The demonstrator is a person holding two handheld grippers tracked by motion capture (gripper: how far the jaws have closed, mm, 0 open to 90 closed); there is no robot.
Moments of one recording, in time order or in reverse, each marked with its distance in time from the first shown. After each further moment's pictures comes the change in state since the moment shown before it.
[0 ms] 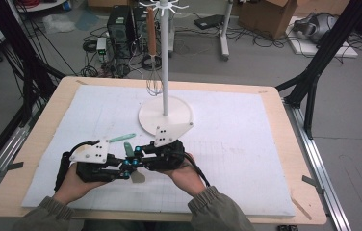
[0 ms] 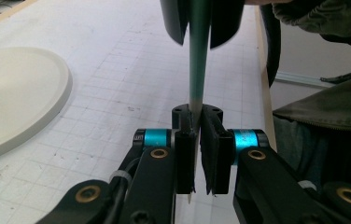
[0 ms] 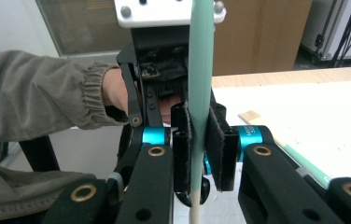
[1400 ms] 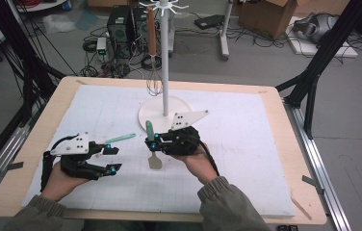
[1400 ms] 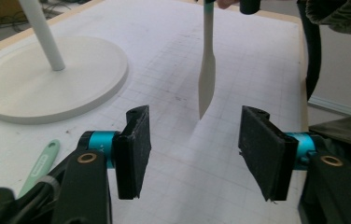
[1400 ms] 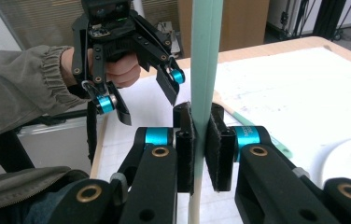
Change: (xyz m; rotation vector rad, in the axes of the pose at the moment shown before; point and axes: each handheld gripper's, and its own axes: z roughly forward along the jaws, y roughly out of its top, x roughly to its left) left arm 0.014 -0.017 -0.035 -0.049 0.168 -0.097; right arm -0.038 -0.008 -0.037 0.041 -0.108 0.096
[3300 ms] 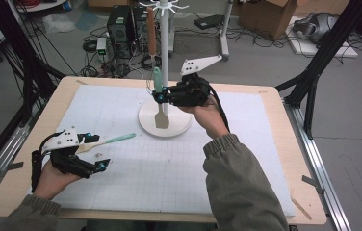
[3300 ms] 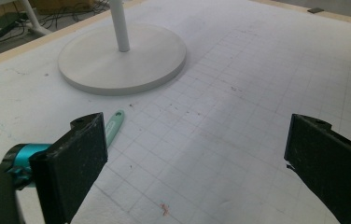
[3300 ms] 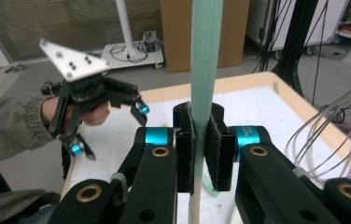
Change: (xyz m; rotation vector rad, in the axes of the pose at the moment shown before) left arm 0.018 -0.013 -0.017 0.000 0.179 -0.066; right arm -0.059 0.100 -0.040 -0.010 -0.048 -0.034
